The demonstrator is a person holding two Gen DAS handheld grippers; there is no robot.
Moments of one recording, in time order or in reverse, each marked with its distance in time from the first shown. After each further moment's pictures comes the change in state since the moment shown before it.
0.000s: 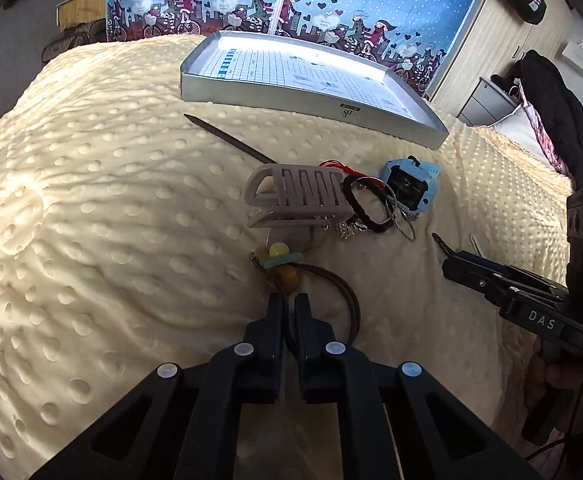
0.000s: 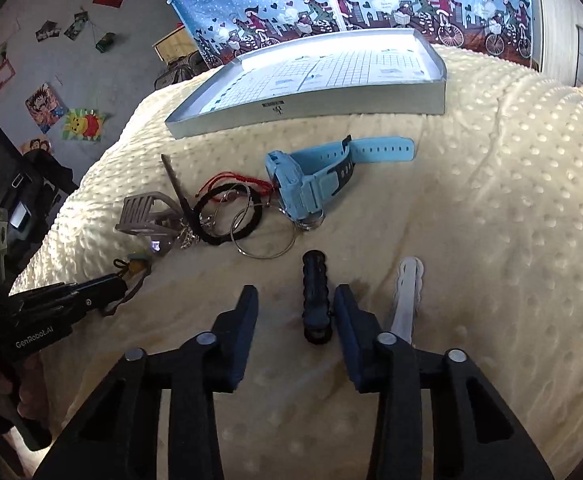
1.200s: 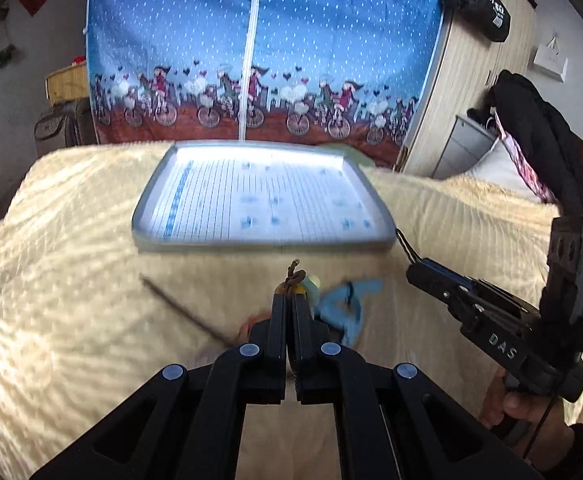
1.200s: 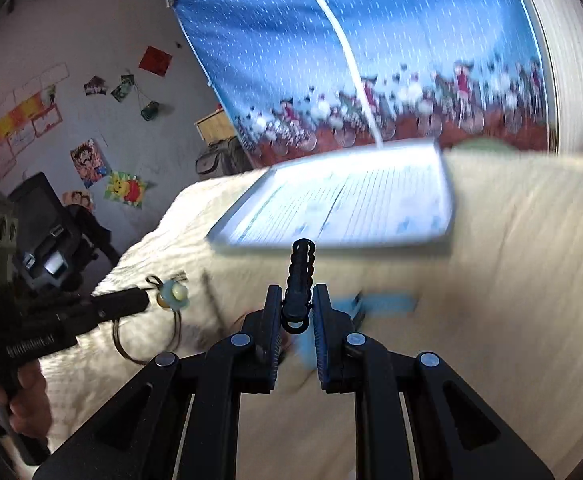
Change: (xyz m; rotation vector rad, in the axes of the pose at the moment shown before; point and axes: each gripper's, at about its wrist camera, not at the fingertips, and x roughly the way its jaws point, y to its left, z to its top) left arm -0.039 -0.077 0.096 0.095 -0.236 0.023; right arm -0.045 -0.030 0.076 -0.063 -0.367 0.117
